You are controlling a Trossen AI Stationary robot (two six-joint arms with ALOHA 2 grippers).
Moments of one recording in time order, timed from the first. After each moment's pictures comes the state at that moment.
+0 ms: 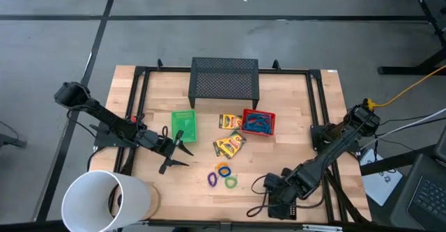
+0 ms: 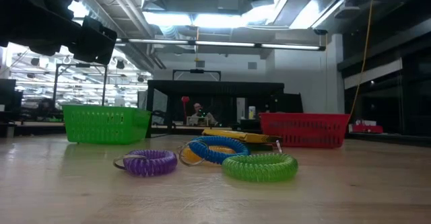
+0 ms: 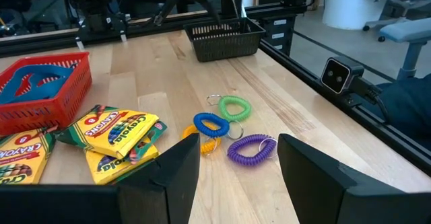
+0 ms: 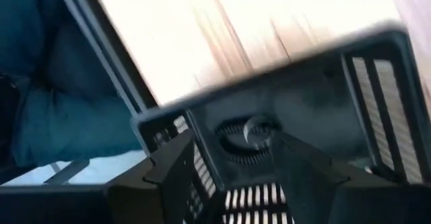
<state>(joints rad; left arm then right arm) -0.41 1.10 0.20 0.70 -0.08 0.00 0.80 1.71 1.19 -0.70 -0.03 1.27</state>
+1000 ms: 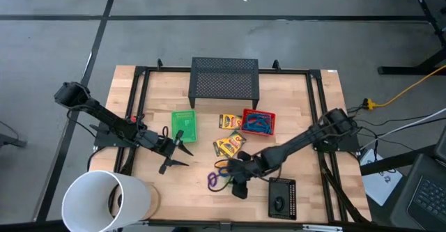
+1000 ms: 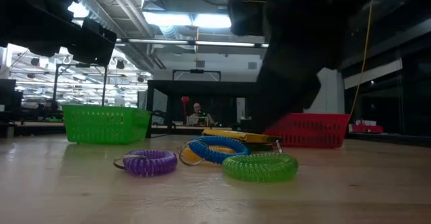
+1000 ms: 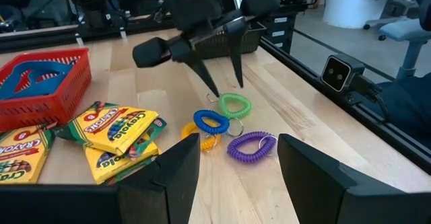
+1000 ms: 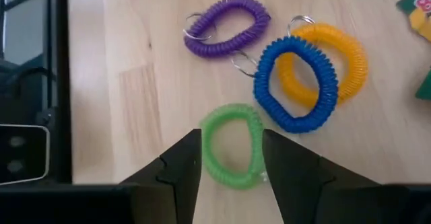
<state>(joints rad) -0.41 1.10 0.20 0.69 -0.08 0.00 0.47 1.96 1.22 -0.20 0.04 0.69</state>
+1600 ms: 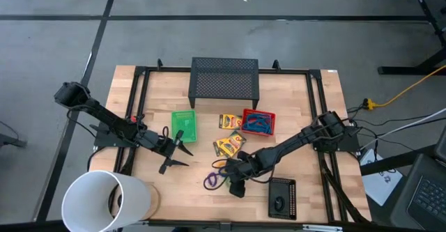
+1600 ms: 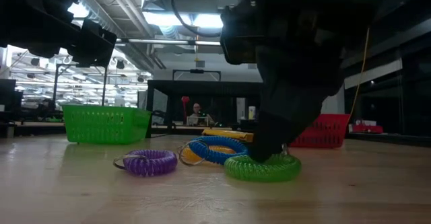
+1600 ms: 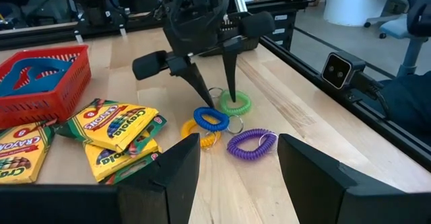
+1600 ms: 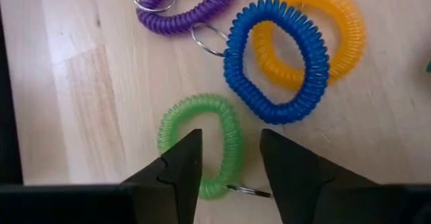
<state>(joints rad) -0.41 1.10 0.20 0.68 -0.08 -0.01 0.45 2.05 1.25 -0.29 0.02 0.73</state>
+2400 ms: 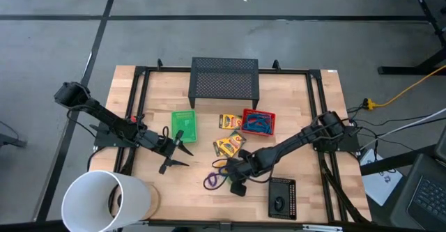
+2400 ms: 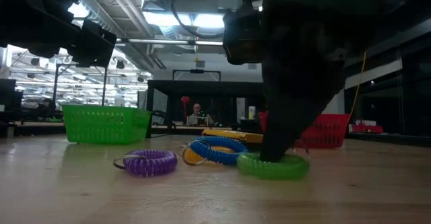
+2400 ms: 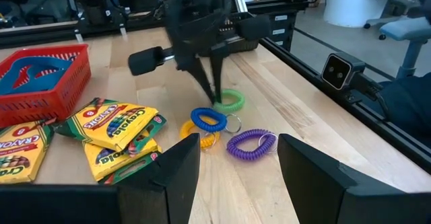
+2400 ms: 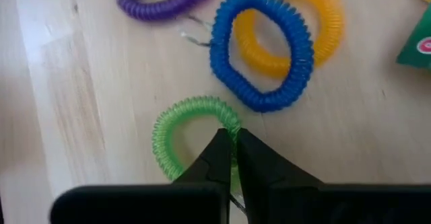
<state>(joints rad) -0.41 1.10 0.20 0.68 -0.08 -0.01 0.45 2.04 1.30 -0.38 0.03 0.69</state>
